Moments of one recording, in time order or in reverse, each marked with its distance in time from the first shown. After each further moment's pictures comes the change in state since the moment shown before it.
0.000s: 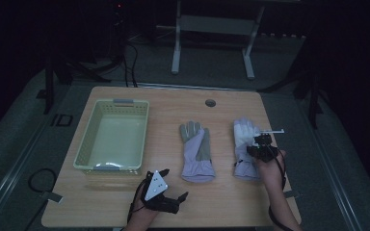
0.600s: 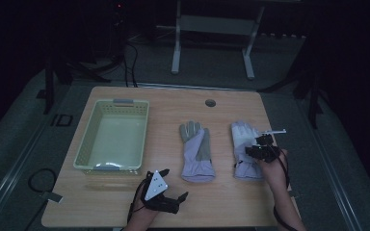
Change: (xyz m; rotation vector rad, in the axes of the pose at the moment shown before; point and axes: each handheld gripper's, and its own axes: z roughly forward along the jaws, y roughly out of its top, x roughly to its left) left arm 0.000 0.000 0.000 0.000 0.000 -0.002; right arm -0.010 0.001 -0.003 0.001 0.070 -0.060
